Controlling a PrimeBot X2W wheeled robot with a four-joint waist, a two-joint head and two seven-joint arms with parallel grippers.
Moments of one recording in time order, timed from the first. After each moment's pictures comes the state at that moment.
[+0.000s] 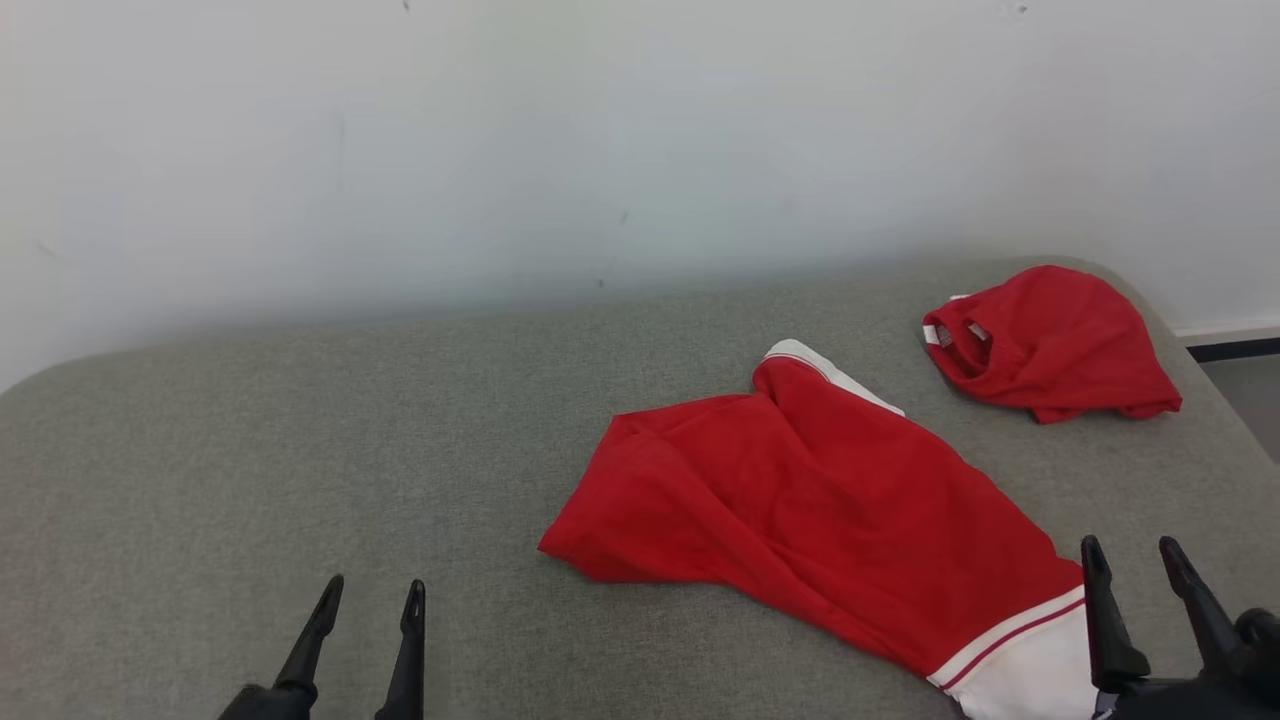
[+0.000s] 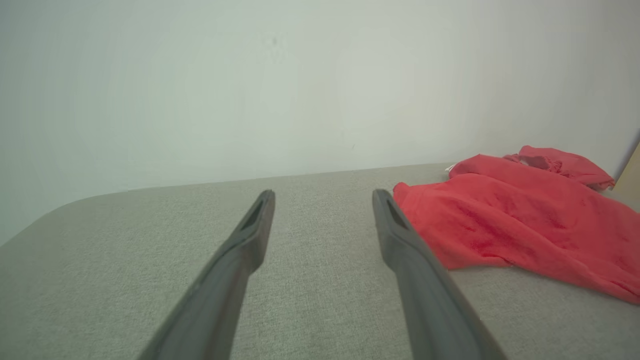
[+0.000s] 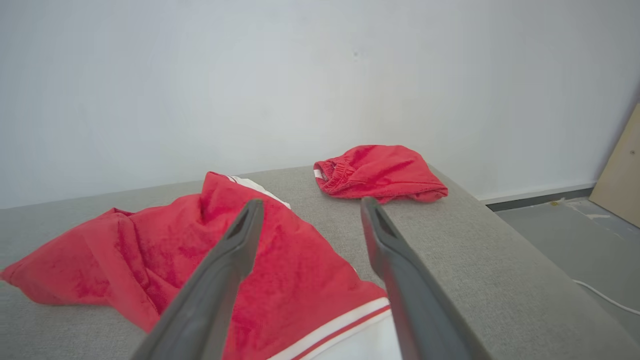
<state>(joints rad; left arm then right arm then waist) 0.01 0.12 -0.09 0.19 -0.17 -0.13 -0.26 0.11 -0.22 -0.18 0.03 0.26 0.13 -0.05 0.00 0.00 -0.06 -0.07</state>
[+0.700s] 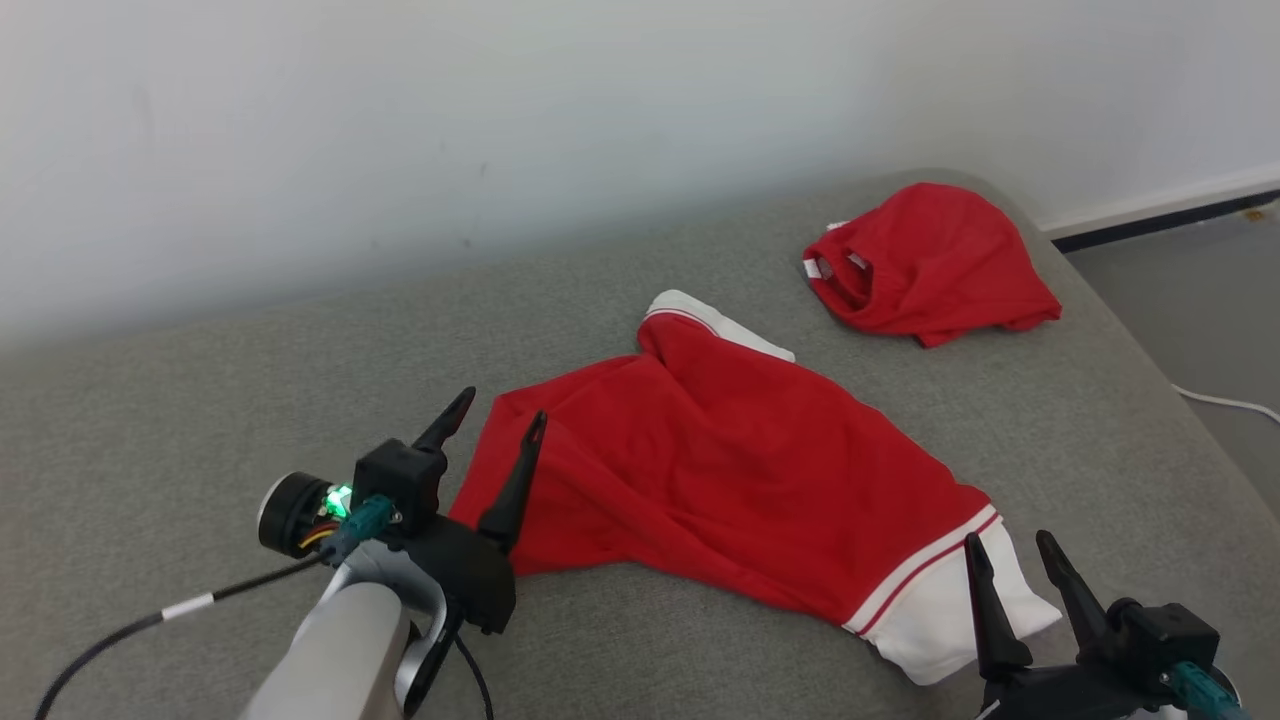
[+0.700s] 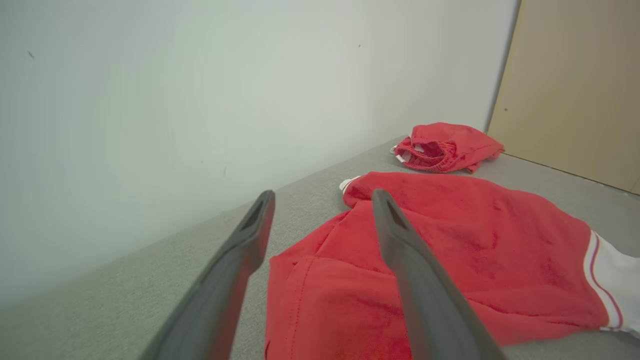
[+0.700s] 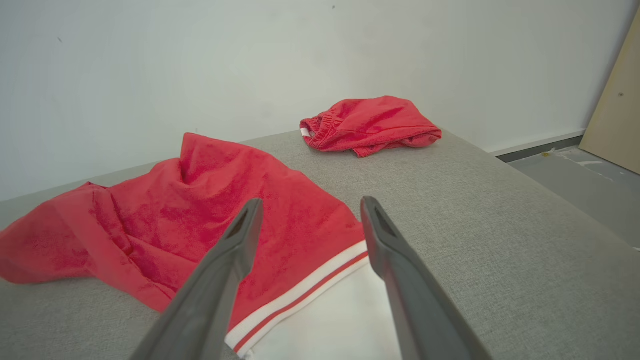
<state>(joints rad) -0.52 0.17 -0.45 0.60 -0.32 -0.13 -0.26 -0.01 -0.16 -0.02 0.23 0.25 0.13 -0.18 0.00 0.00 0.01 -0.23</state>
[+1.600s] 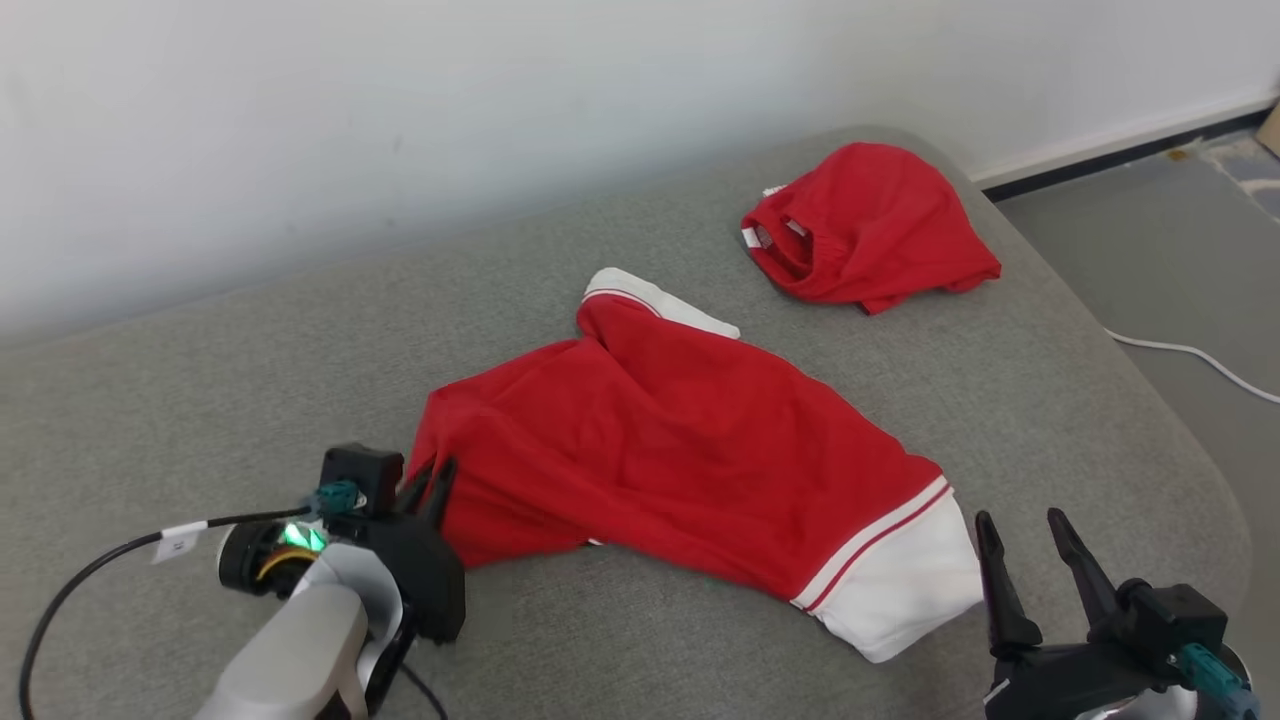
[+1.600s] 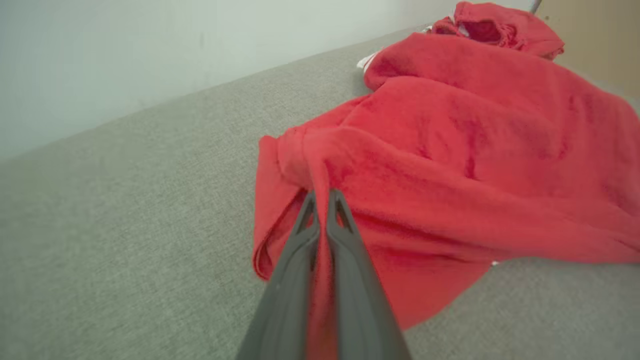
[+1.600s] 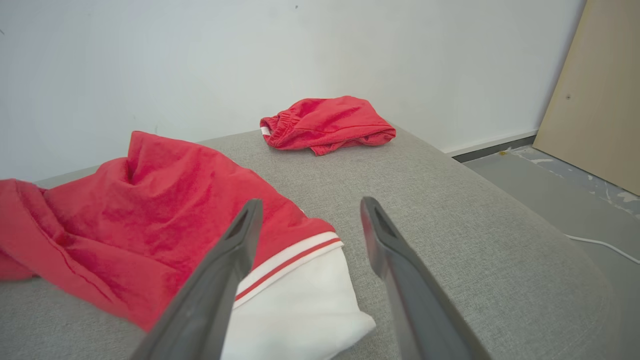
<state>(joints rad) -0.72 0.20 -0.72 1.06 -0.65 -0.13 -0.21 -0.07 -0.19 -0.01 0.31 0.25 0.13 -0.23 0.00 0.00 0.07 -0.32</state>
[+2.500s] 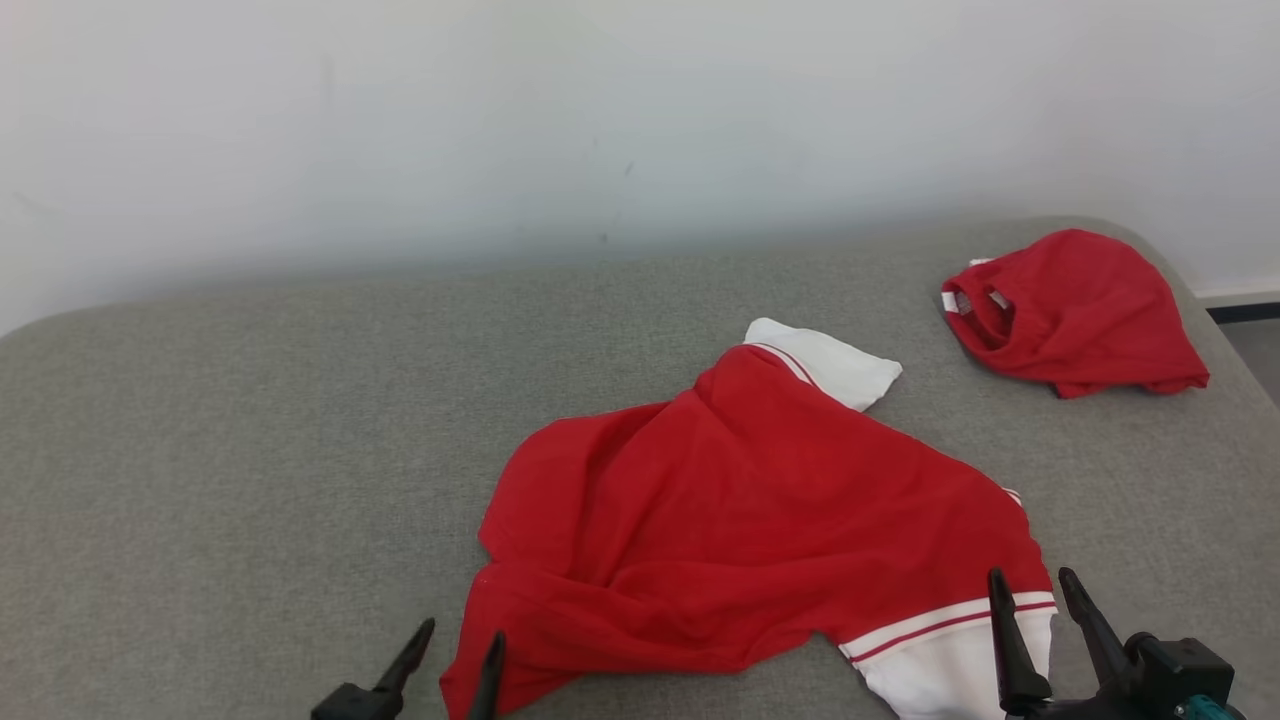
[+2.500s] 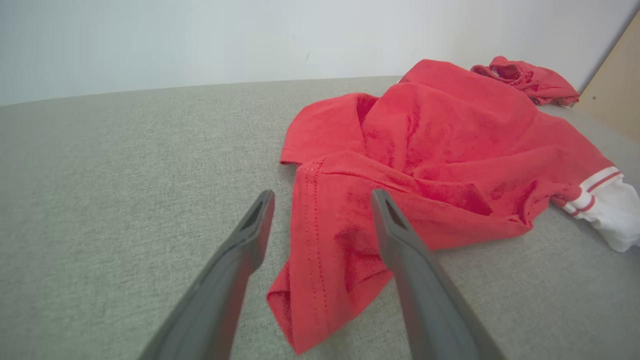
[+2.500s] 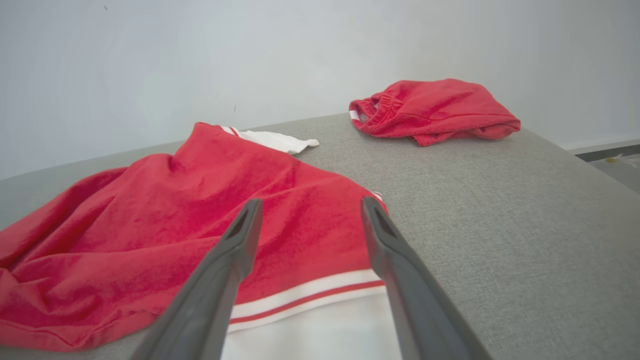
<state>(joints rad) -0.11 0.22 -0.41 0.41 -0.38 -0.06 -0.26 0.00 -0.18 -0.04 0.32 0.26 0.13 -0.24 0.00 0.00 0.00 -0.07</state>
